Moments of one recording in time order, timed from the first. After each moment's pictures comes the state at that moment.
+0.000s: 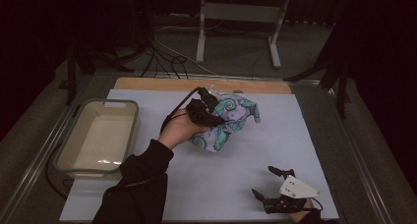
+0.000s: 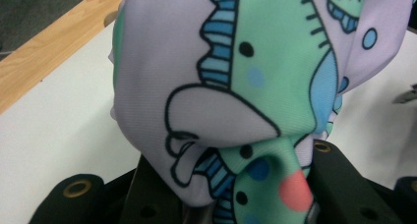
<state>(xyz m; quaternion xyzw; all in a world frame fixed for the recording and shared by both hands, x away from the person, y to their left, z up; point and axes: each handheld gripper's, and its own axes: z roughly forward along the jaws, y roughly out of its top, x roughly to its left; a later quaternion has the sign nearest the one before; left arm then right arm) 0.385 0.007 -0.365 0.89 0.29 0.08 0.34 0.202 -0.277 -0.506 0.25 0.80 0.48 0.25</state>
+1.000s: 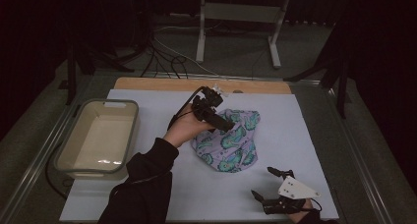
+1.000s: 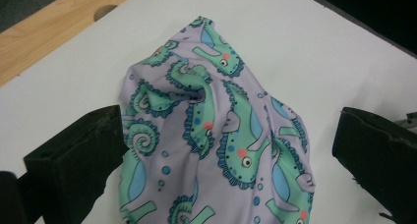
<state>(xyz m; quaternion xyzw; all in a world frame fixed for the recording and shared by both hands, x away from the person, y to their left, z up) 0.394 -0.001 -0.368 0.88 0.32 0.07 0.34 0.202 -0.276 -0.508 0.24 0.81 0.47 0.25</state>
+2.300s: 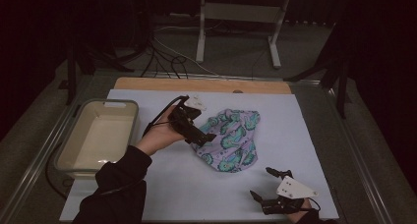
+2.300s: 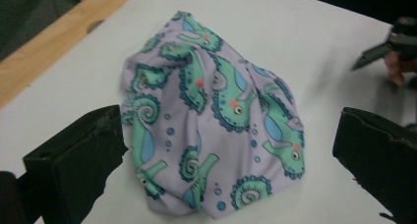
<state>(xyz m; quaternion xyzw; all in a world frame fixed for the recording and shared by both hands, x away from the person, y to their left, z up) 0.358 0.057 -0.374 0.89 0.22 0.07 0.39 0.202 -0.272 -0.510 0.25 0.81 0.47 0.24</state>
